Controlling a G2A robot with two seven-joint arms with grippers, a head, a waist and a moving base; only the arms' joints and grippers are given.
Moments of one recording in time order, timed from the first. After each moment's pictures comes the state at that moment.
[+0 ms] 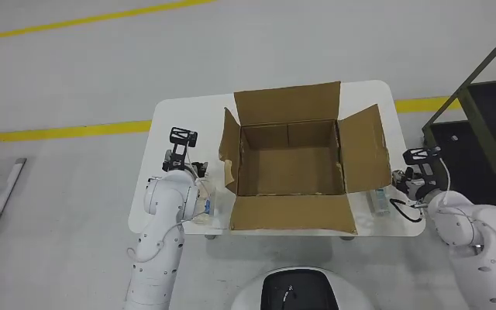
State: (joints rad) left arm 0.94 -1.30 -1.30 -1.65 1.64 0.00 -1.08; right arm -1.38 -1.24 1.73 -1.71 -1.17 -0.11 0.79
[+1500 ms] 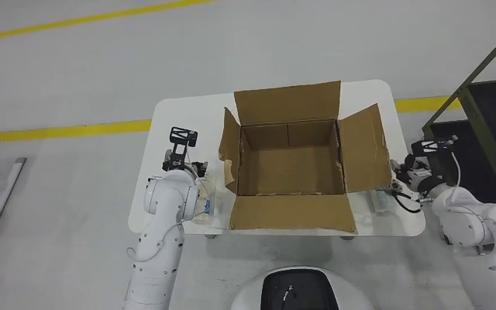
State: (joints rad) left arm 0.94 -1.30 -1.30 -1.65 1.64 0.00 -1.08; right arm -1.39 -1.22 1.75 -1.72 -1.04 -0.16 0.56
